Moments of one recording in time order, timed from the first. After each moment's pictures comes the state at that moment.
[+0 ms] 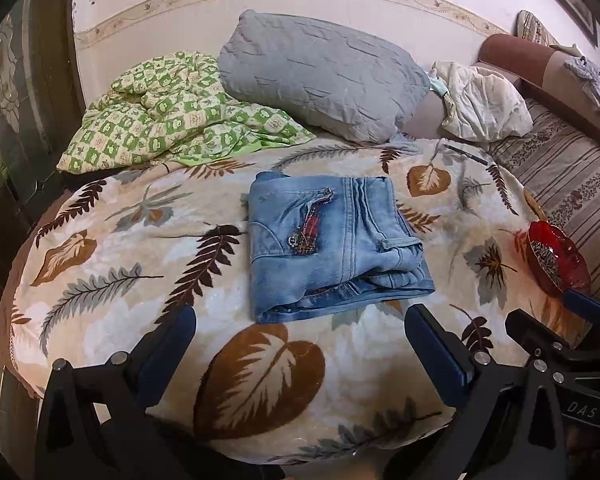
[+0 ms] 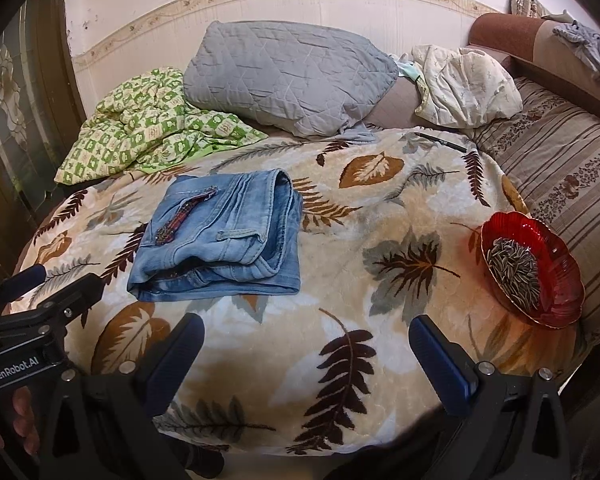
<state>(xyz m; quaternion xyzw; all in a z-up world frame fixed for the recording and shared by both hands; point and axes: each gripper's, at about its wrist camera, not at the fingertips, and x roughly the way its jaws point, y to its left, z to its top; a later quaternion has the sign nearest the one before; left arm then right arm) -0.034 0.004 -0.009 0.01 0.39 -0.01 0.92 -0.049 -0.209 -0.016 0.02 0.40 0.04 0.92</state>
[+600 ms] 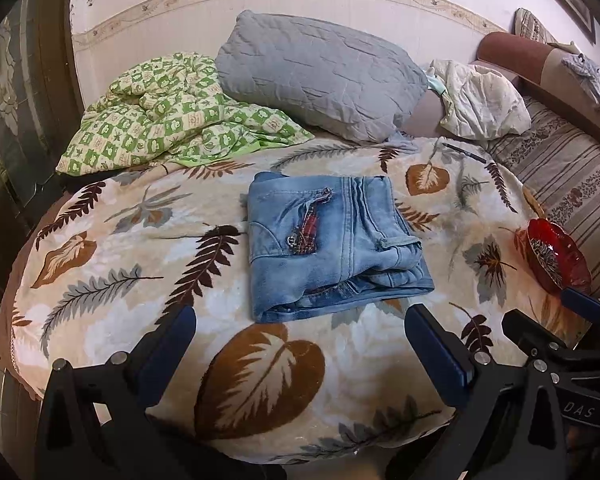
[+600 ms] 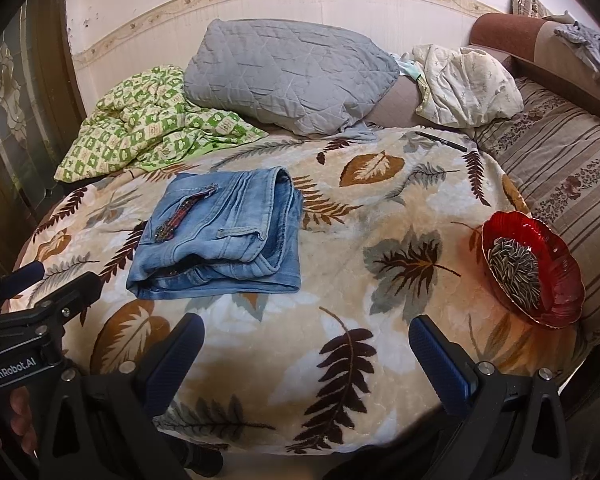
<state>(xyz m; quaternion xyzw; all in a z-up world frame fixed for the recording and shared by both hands) -0.036 0.000 -0.008 0.01 0.39 -0.01 0.92 -0.049 -0.208 -0.018 0.02 0.40 0.04 0.92</state>
